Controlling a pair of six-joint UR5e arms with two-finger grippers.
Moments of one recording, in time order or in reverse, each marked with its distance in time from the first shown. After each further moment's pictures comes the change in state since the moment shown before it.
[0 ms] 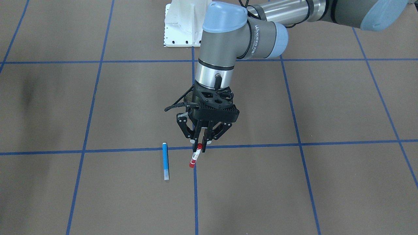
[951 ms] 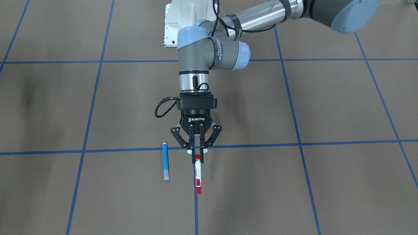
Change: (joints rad) left arm 0.170 -0.009 0.162 -0.120 0.567 -0.008; right arm 0.000 0.011 -0.001 0.001 -0.001 0.004
